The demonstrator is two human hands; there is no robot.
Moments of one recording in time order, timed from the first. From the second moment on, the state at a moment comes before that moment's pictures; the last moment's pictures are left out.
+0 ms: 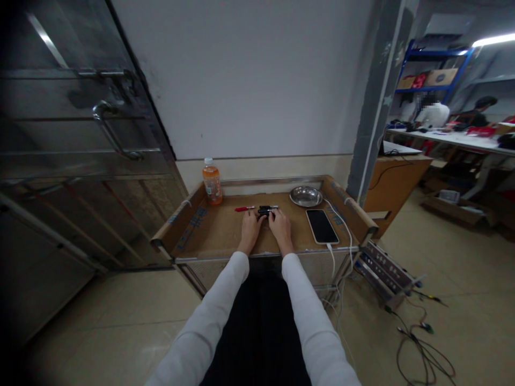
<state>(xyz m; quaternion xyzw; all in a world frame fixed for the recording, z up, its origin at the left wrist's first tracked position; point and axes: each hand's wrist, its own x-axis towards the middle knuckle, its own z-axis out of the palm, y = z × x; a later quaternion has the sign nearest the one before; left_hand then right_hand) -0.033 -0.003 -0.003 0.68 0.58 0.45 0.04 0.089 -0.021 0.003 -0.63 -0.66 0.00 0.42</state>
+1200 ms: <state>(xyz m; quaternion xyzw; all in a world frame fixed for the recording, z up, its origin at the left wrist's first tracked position) -0.042 -0.026 0.023 0.79 0.53 0.30 0.08 0.086 -0.031 0.009 -0.66 -0.68 -0.02 0.32</state>
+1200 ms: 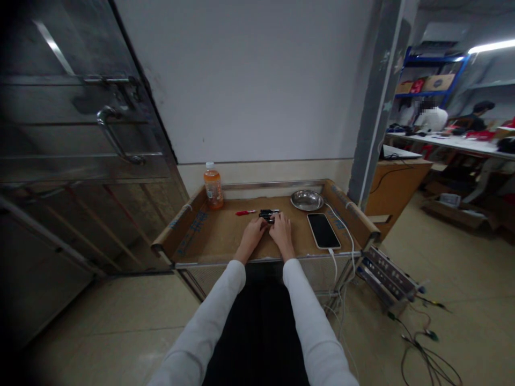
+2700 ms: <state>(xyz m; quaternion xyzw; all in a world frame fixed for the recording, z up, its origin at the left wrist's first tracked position) -0.096 0.004 0.016 0.77 0.42 0.42 0.24 0.084 -0.023 0.003 -0.55 -0.71 0.04 0.44</state>
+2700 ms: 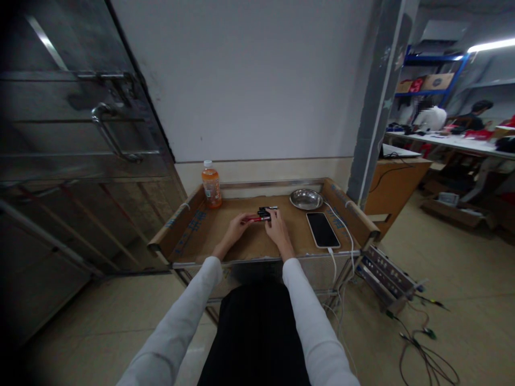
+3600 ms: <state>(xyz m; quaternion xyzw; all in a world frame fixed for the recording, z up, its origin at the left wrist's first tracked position) -0.095 0.003 0.018 0.65 0.45 0.52 0.33 0.089 -0.018 0.001 -0.55 -0.68 0.08 0.47</state>
